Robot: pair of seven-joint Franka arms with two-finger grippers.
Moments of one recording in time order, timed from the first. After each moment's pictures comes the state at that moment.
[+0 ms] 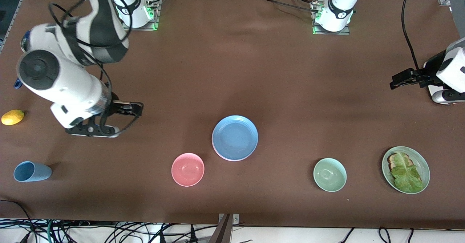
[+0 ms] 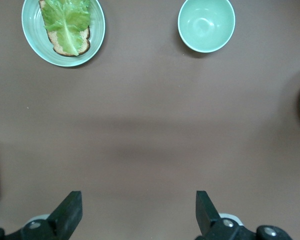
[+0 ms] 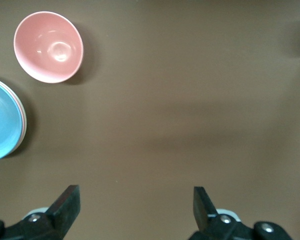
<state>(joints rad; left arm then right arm) 0.00 0.10 0.03 -1.58 -0.03 1.58 -0.06 0.40 0.40 -0.21 -1.30 0.07 1.61 0.25</state>
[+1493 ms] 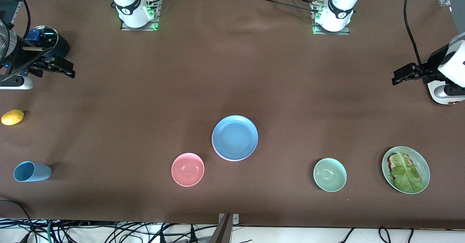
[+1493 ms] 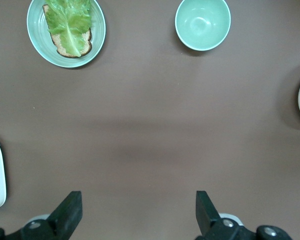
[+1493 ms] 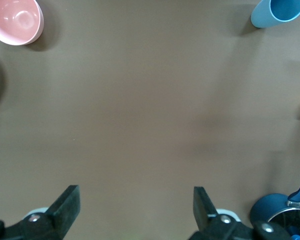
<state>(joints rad) 0.00 0.10 0.02 -1.53 -0.02 1.53 -0.06 0.04 0.10 0.01 -1.49 -0.02 1.51 0.06</state>
